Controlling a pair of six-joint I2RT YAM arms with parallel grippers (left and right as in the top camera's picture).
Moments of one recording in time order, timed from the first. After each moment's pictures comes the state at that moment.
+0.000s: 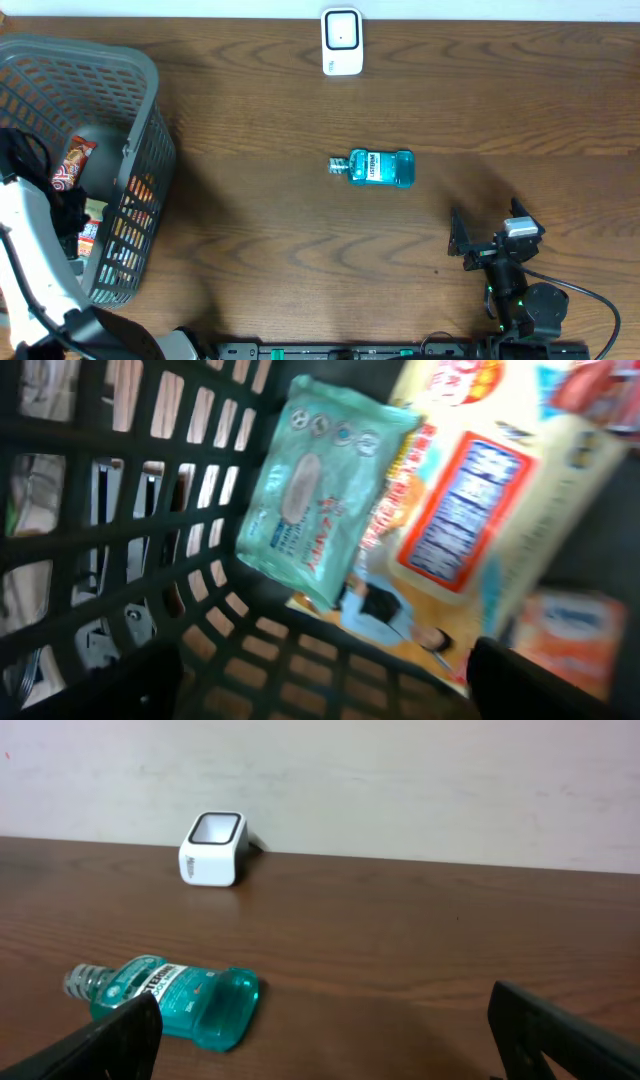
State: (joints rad) left arm 0.62 1.49 1.33 -1.39 -0.24 -1.11; right arm -0.08 0.02 0.01 -0.05 -0.24 -0.02
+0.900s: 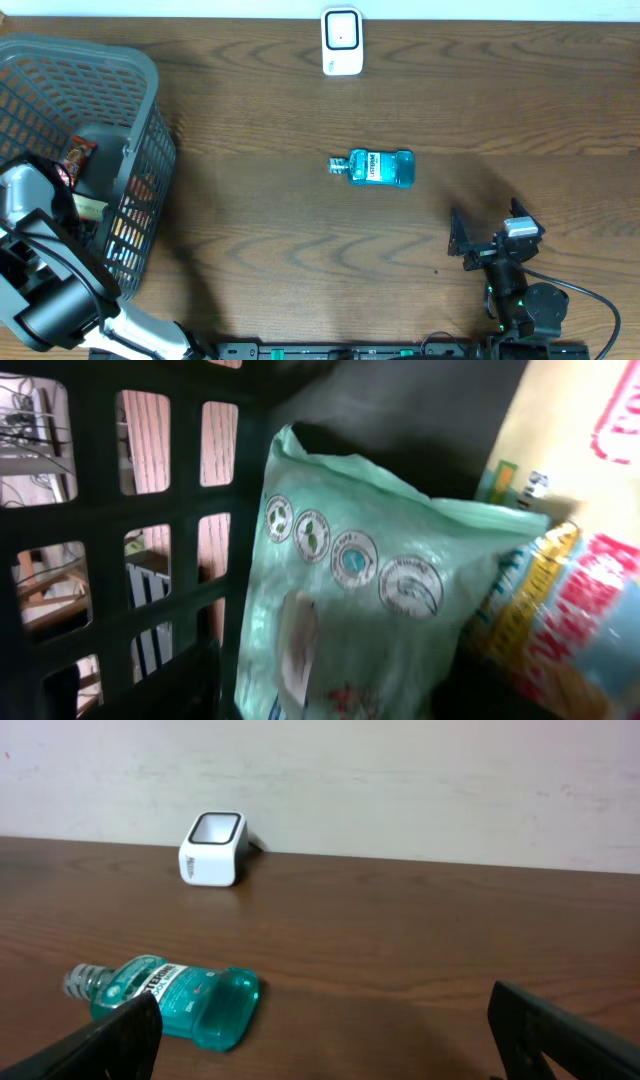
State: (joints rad) left arm 0.69 1.86 1.22 -1.21 -0.42 -0.93; right arm -0.08 0.02 0.01 -0.05 -0.24 -0.02
